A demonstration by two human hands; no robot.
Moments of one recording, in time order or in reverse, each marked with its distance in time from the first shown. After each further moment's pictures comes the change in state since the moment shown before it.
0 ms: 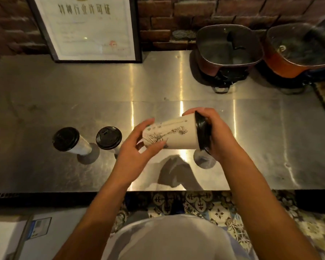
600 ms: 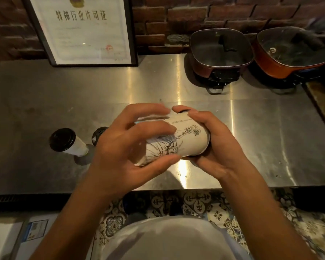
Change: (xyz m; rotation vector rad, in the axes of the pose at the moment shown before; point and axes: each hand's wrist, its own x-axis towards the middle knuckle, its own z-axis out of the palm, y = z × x) left_hand -0.036 0.085 -0.004 0.494 -0.103 0.884; right_hand -0.063 -0.026 0.007 0.431 -0.258 0.122
